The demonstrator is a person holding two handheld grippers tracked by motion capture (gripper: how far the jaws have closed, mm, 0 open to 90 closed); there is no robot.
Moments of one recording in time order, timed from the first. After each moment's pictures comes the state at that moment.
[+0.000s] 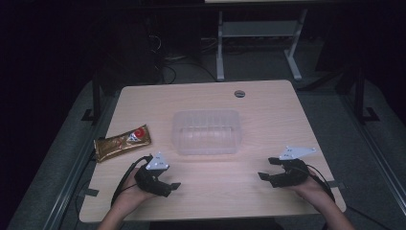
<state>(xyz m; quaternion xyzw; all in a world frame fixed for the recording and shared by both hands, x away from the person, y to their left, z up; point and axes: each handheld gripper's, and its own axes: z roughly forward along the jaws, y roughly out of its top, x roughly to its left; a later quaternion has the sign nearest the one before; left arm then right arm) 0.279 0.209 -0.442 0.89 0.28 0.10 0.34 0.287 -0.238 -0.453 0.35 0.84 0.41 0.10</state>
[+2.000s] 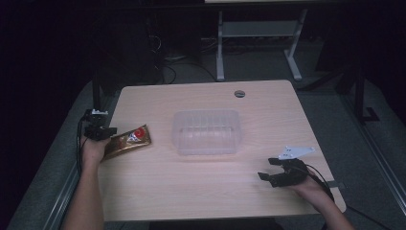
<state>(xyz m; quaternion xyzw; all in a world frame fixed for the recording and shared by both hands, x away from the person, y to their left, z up) 0.424 0.389 -0.430 0.74 0.58 0.21 0.26 0.290 -0.237 -0.457 0.35 0.84 0.40 0.09</state>
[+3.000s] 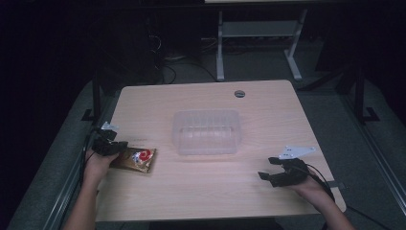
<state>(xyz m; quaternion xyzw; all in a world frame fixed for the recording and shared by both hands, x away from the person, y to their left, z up) 0.373 0.356 -0.429 0.79 0.51 0.18 0.27 0.289 -0.237 -0.454 0.35 0.84 0.40 0.10</state>
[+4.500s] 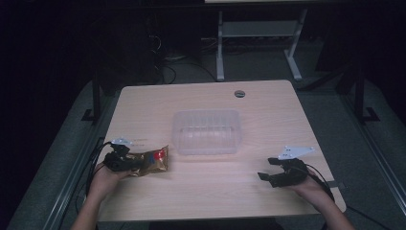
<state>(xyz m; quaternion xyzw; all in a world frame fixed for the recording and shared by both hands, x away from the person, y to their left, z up) 0.332 0.308 -0.447 0.84 0.45 0.06 0.30 0.289 -0.236 -0.453 0.35 0.84 0.40 0.09</state>
